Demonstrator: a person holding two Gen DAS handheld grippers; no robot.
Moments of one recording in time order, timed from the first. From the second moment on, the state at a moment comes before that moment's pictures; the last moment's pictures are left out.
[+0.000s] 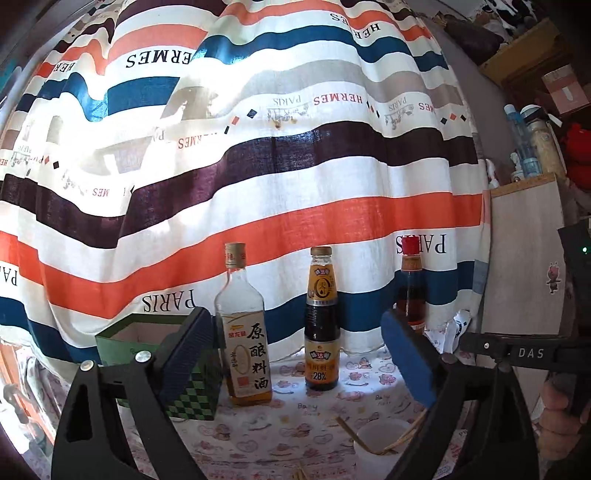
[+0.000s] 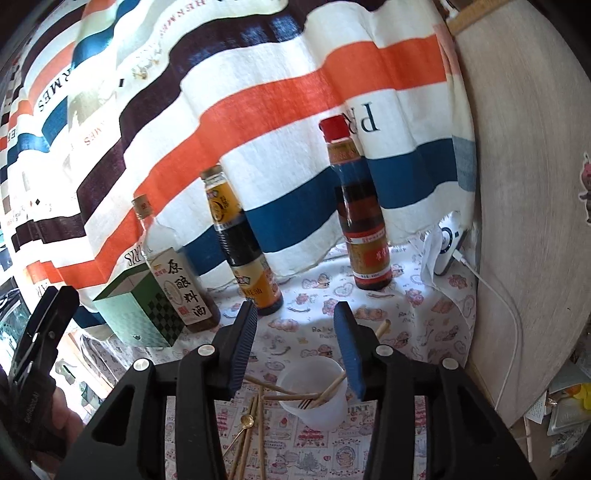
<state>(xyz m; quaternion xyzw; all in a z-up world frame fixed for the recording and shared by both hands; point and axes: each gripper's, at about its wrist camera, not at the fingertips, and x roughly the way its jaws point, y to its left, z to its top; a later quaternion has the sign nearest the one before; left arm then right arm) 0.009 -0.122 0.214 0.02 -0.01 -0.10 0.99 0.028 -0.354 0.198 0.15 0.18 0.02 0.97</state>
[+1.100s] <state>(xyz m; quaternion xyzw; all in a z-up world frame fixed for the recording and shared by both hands) 0.054 -0.015 0.015 -0.02 0.29 -0.04 0.96 0.036 -0.245 0.035 0.08 0.29 0.06 0.95</state>
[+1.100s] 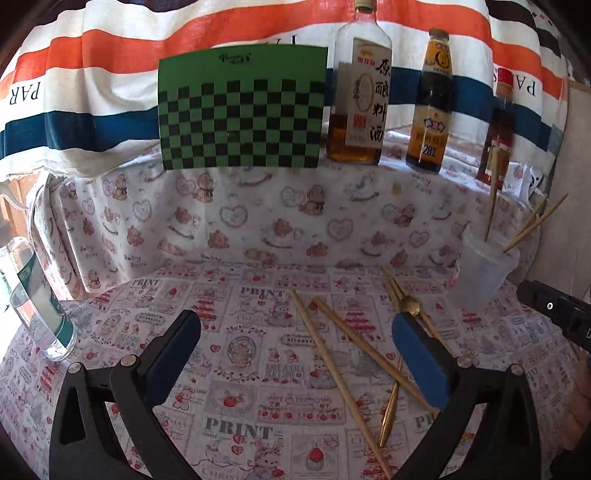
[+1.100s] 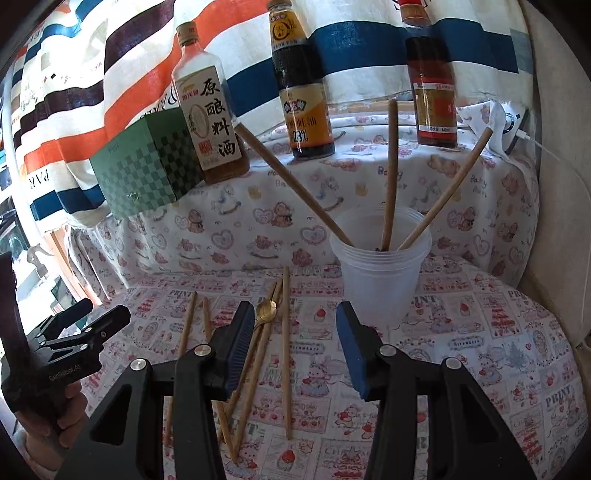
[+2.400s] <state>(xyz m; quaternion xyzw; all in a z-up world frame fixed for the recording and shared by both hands) 0.092 -0.001 -0.036 -0.06 0.42 -0.04 0.90 0.046 -0.229 0.005 0.03 0.36 0.07 0.93</state>
